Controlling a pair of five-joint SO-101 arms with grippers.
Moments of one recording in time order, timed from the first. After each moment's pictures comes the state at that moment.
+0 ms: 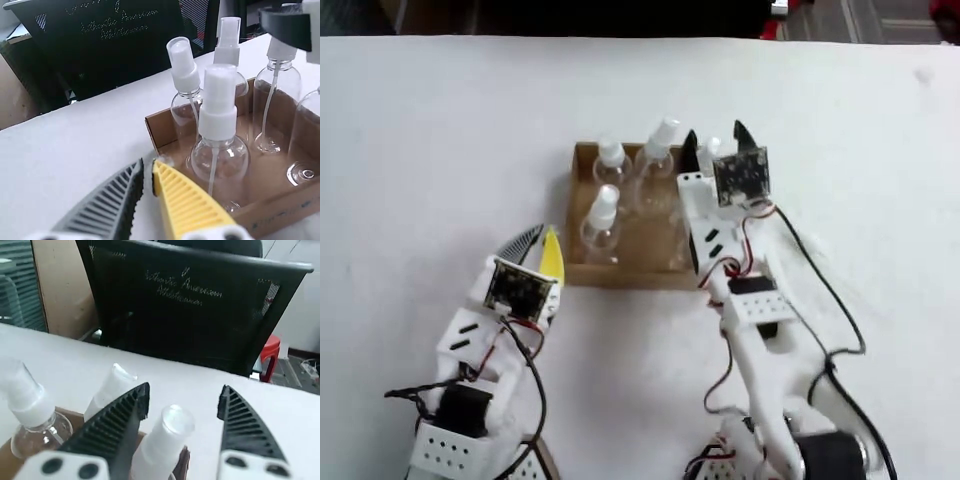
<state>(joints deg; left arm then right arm) 8.7 -103.7 97.1 32.2 -11.3 -12.7 -25.2 63.4 -26.6 8.0</state>
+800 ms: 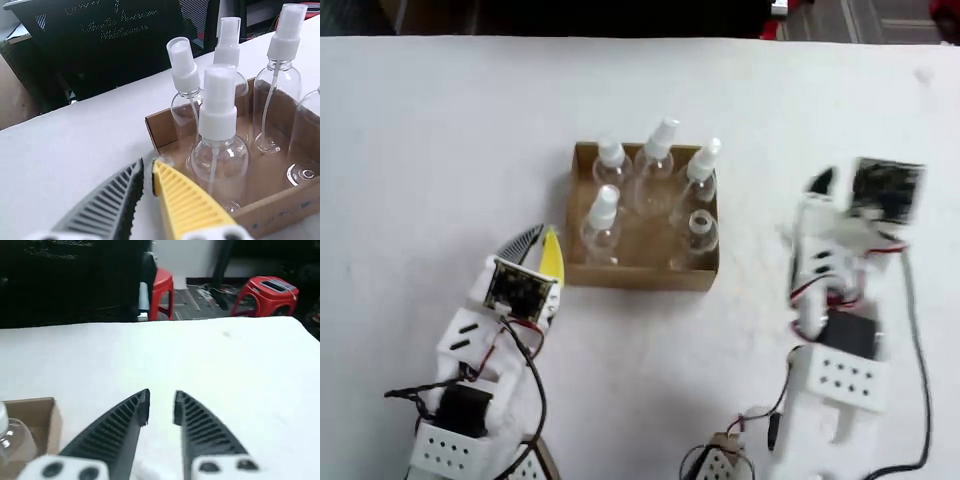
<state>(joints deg) 8.7 -103.7 97.1 32.2 -11.3 14.2 -56.2 55.9 26.1 8.0</state>
